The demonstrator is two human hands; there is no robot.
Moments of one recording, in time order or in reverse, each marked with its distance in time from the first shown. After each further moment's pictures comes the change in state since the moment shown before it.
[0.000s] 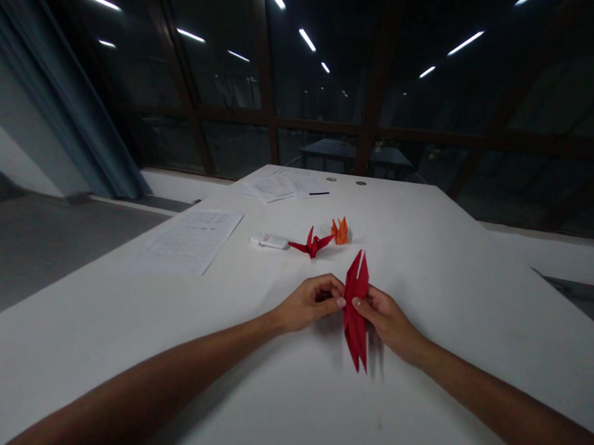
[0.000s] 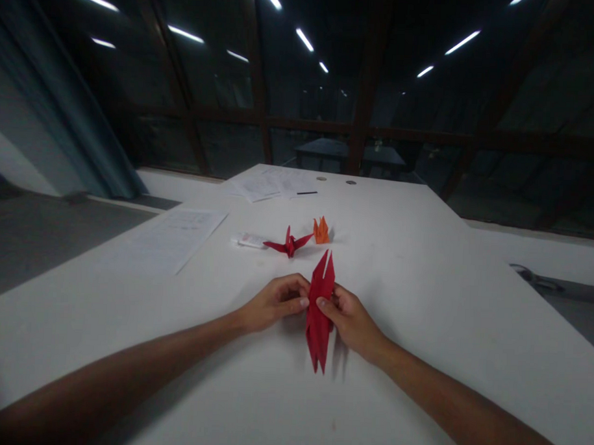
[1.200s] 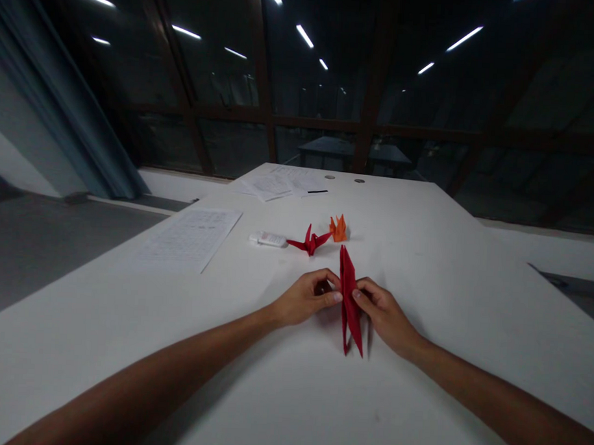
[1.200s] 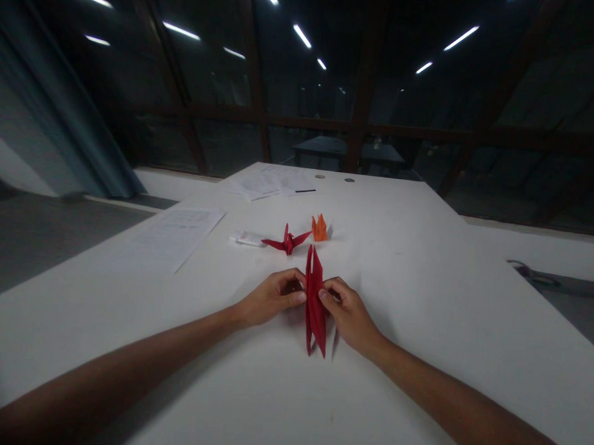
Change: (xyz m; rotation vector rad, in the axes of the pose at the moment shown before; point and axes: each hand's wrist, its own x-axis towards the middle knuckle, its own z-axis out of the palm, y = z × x) left_hand 0.002 -0.004 -0.005 0.112 0.041 0.014; right_hand 0.002 0.002 -0.006 -0.253 0.071 -0.180
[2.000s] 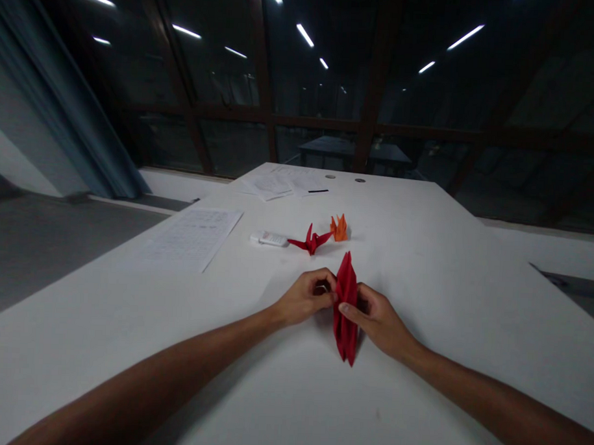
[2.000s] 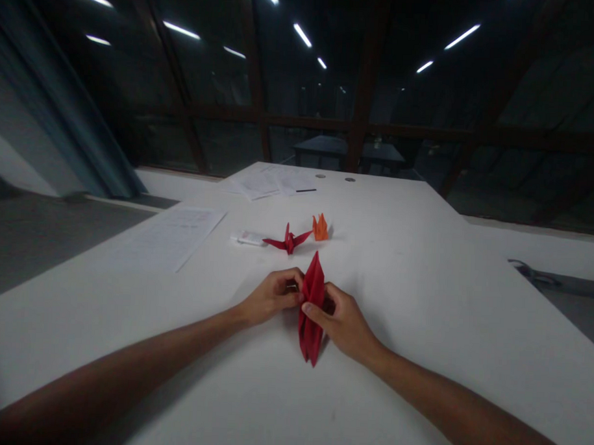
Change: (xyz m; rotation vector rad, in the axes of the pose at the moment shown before) left_hand 0.000 0.000 0.000 -0.060 0.032 0.019; right_hand -0.007 -0.006 0.012 -0.059 -0.044 0.041
